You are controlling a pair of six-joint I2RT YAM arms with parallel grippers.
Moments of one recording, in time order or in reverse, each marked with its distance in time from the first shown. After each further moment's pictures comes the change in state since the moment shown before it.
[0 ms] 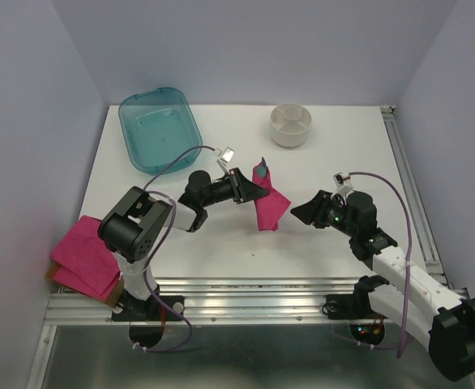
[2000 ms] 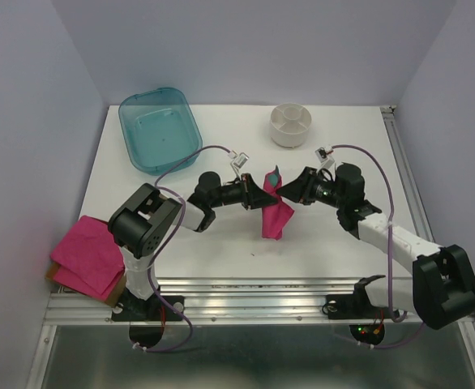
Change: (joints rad) left arm -0.056 0.063 0.055 0.013 0.064 0.122; right arm -0.005 0.373 0.232 0.208 -0.221 0.005
